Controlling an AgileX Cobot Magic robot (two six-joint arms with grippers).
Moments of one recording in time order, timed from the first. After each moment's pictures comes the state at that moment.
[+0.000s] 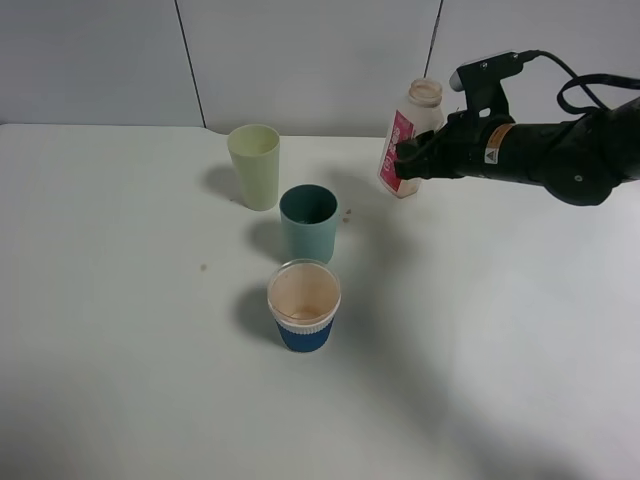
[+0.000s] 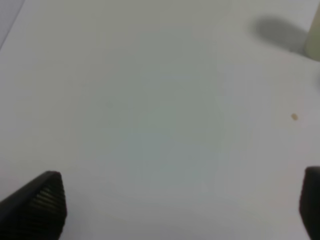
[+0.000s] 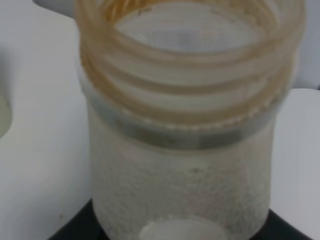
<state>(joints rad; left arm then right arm) 0.04 0.00 -0.51 0.00 1.06 -0.02 0.25 1.82 -0.79 -0.50 -0.56 0.29</state>
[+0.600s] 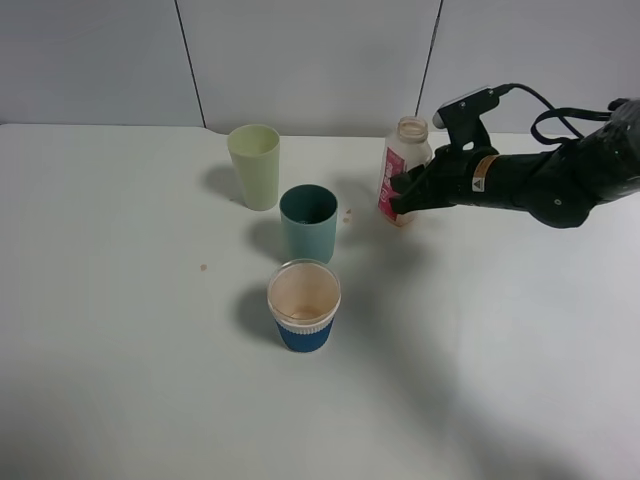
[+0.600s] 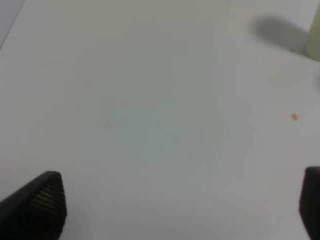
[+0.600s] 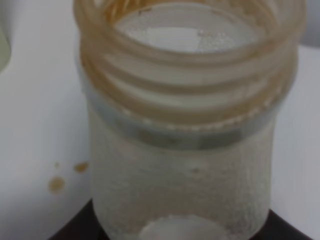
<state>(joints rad) 0.04 0.00 -0.51 0.01 1.06 -0.02 0.25 1.92 -0.78 -0.50 -0.57 0.21</state>
